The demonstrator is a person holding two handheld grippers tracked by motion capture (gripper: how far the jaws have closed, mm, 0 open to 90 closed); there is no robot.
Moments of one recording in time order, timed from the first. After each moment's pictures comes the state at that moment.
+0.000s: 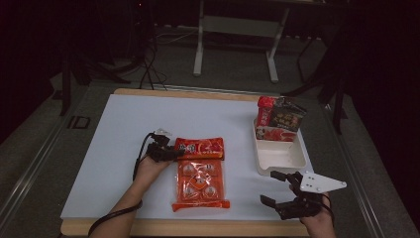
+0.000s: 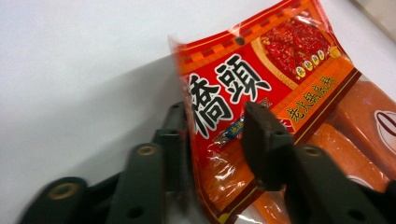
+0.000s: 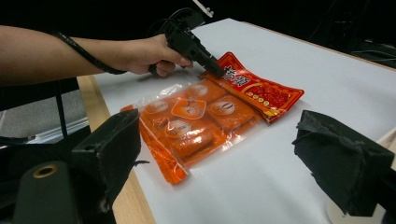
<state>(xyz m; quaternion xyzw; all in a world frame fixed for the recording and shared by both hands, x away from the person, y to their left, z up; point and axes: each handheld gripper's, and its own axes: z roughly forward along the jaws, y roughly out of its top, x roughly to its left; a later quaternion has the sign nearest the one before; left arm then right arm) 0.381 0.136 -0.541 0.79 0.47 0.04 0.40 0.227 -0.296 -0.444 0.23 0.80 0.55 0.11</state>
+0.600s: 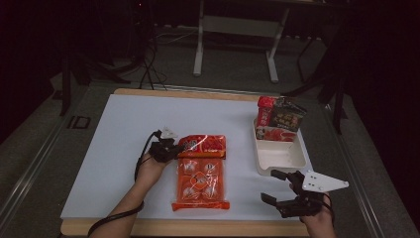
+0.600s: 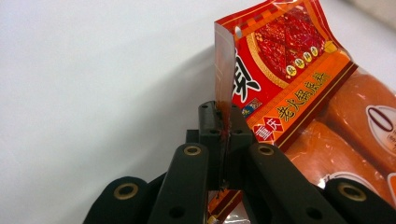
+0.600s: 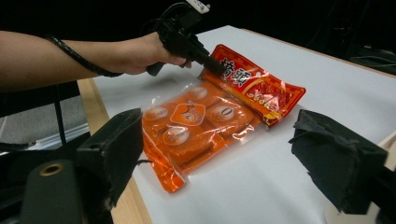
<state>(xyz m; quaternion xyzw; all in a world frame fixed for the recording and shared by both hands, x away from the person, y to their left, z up) 0.365 0.121 -0.514 0.81 0.42 0.13 0.40 0.228 -0.298 -0.442 0.23 0.79 0.56 0.11</state>
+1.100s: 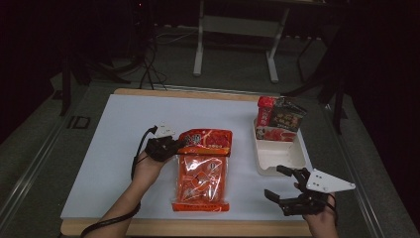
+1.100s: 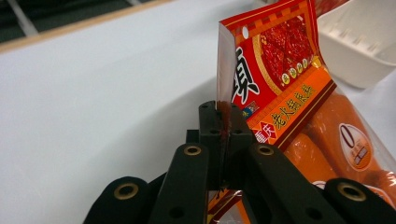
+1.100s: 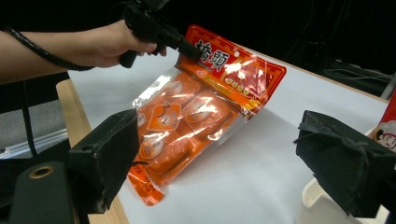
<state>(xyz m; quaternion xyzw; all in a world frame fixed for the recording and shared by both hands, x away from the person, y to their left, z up) 0.340 0.121 -0.468 0.79 0.38 0.16 0.45 0.226 -0.301 -0.431 0.24 0.78 0.56 0.15</state>
